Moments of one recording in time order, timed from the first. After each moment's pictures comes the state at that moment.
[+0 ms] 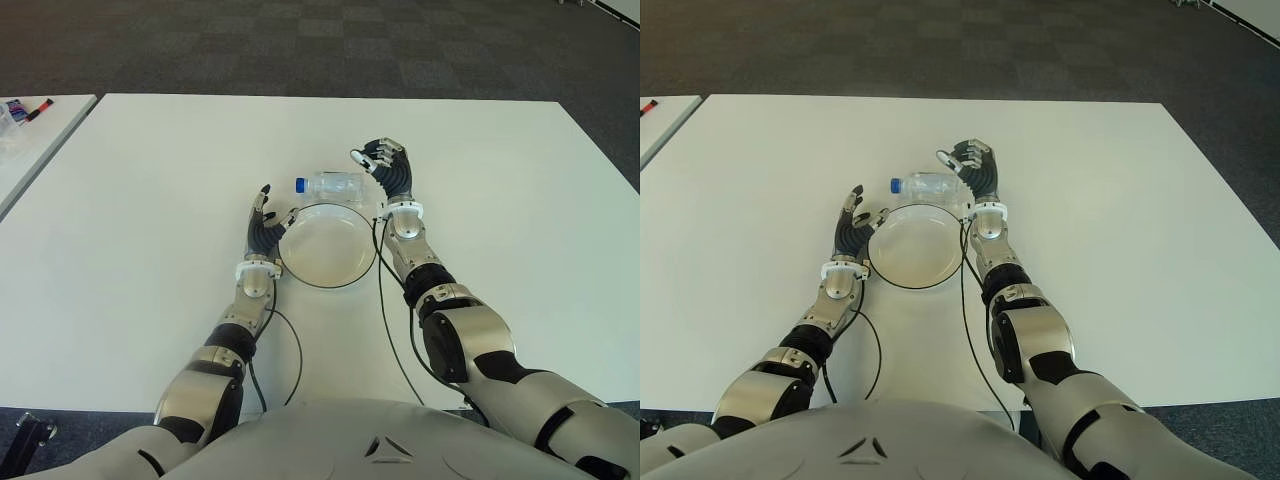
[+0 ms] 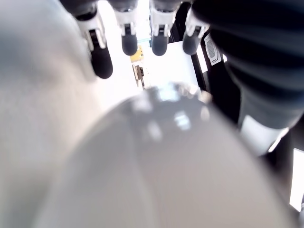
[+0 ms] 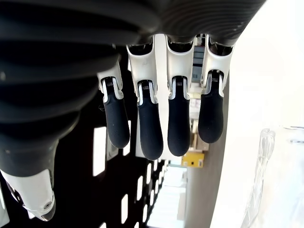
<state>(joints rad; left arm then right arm) -0.25 -0.01 -0.05 0.92 0.20 -0.49 0.34 -0.67 0.02 -0.05 1.07 -0.12 -0.53 -0.24</state>
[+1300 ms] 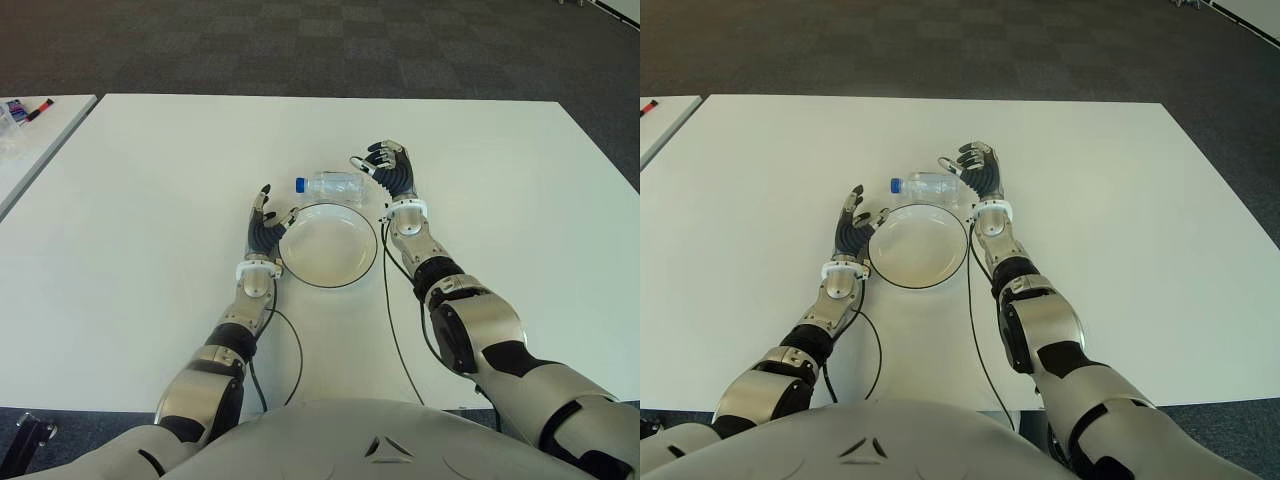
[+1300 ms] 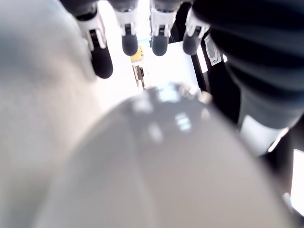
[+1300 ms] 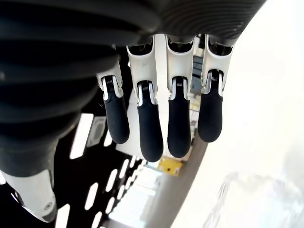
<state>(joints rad) -0.25 -0.01 -0.05 0.92 0.20 -0.49 0.35 -0.78 -0.09 0.09 1.20 -0.30 -0.43 -0.38</state>
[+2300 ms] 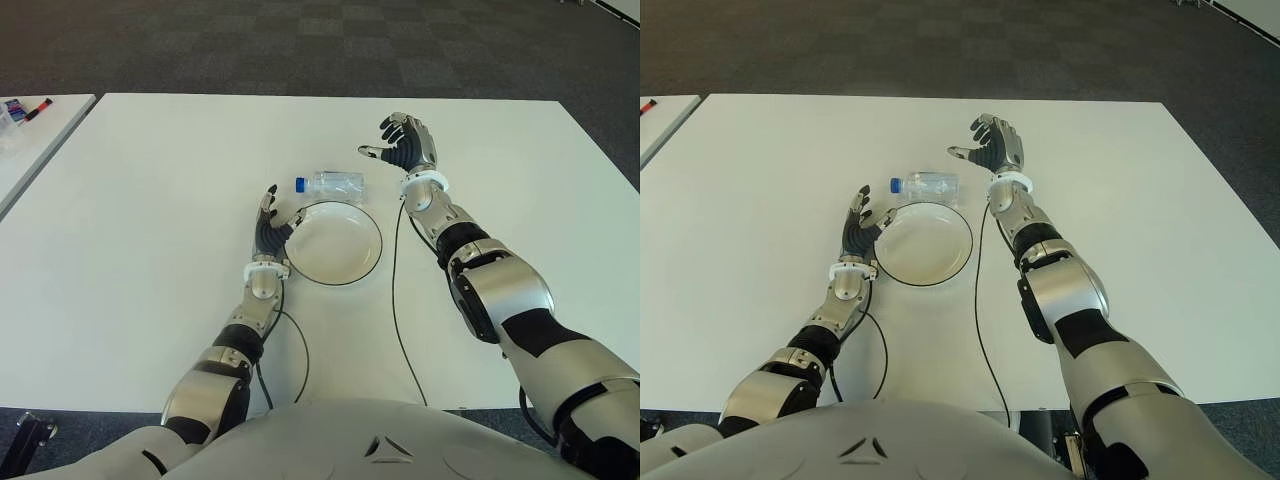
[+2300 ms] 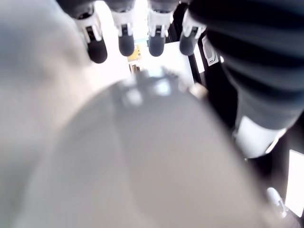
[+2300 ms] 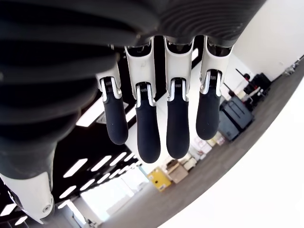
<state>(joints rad) -0.25 -0.05 -0.07 0.92 0.23 -0.51 0.38 -0.91 -0.20 0.27 1.29 -0.49 -0.37 -0.51</state>
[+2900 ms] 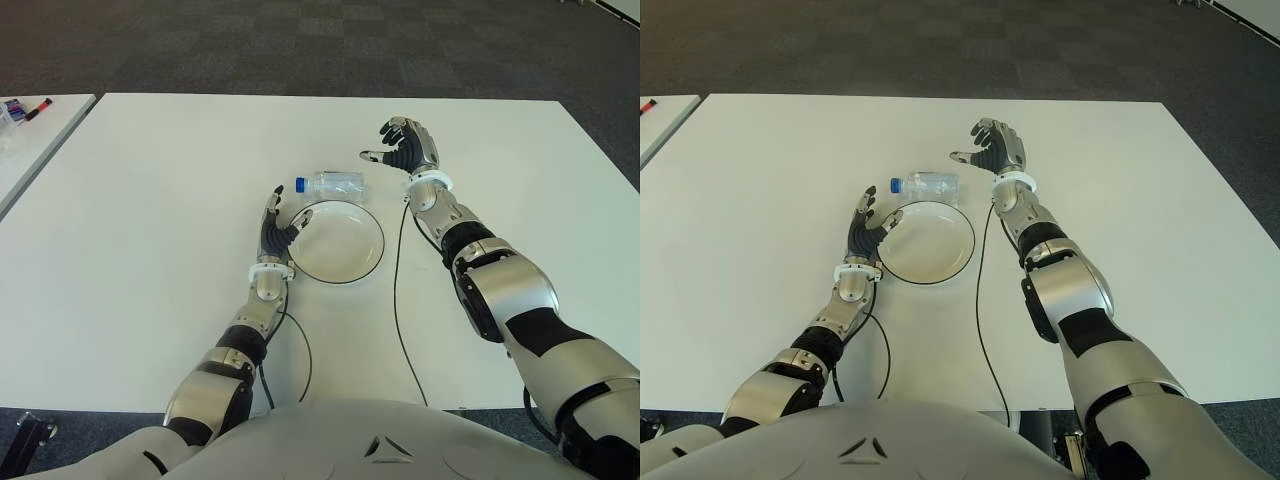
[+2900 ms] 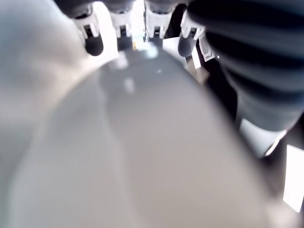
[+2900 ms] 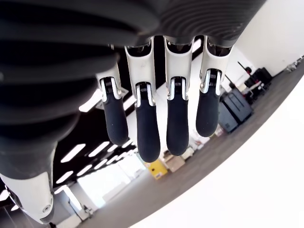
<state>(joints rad) -0.25 -0.06 -0.10 0.92 0.24 -0.52 0.39 -0.91 -0.22 0.29 1.30 -0.50 -0.38 -0.45</state>
